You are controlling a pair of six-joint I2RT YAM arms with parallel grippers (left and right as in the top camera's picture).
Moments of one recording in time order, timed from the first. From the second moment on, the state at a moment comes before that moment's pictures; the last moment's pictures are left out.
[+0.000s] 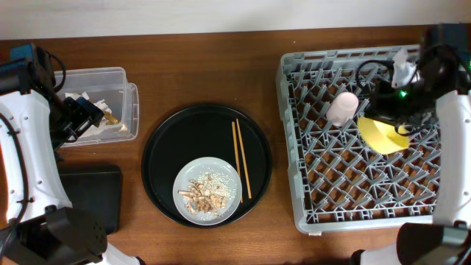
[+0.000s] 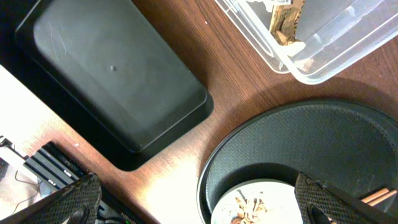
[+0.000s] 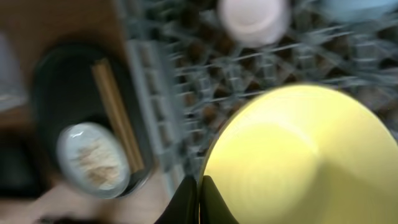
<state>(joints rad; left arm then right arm) 0.31 1.79 1.90 -1.63 -0.08 -0.59 -0.25 1.66 1.80 -1.52 -0.44 0.01</state>
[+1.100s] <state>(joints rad) 0.31 1.79 1.90 -1.63 -0.08 -0.59 -0.83 1.91 1.30 -1.30 -1.20 -0.28</state>
